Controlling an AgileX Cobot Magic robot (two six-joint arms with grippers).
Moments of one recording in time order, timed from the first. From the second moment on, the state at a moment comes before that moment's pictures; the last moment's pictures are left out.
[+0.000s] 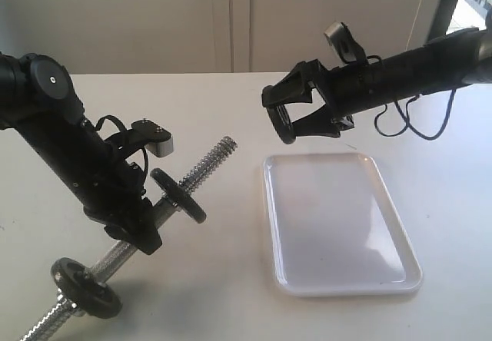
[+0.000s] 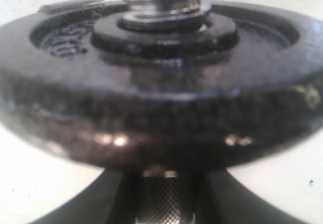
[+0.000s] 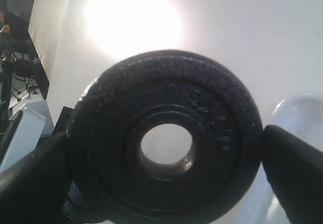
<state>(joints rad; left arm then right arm) -0.43 1.73 -1.08 -0.51 0.92 0.83 0.07 2.17 -1.54 1.26 1.18 -0.88</state>
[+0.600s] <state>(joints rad) -0.43 1.73 -1.08 -0.52 0.92 0.83 0.19 2.17 -1.54 1.31 1.19 -0.85</state>
